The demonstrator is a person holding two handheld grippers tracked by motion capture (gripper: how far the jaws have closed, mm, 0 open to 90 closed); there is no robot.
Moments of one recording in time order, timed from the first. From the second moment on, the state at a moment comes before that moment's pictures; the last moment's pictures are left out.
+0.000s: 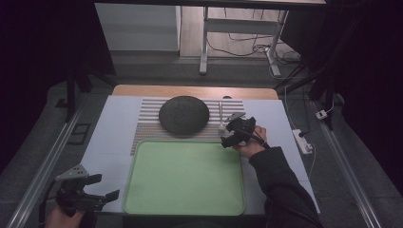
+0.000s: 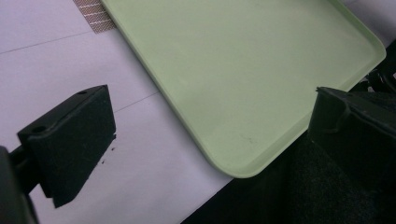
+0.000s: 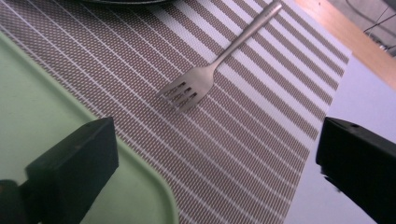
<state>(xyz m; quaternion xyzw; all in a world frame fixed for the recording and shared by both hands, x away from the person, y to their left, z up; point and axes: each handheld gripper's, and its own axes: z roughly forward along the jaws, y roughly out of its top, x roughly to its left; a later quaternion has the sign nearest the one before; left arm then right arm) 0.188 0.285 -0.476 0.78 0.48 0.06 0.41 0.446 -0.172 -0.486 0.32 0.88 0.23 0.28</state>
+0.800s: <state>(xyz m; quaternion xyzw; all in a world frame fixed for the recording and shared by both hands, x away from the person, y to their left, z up) 0.188 0.284 -0.476 0.78 0.48 0.06 0.40 0.462 -0.141 -0.509 0.20 0.91 0.14 0.33</state>
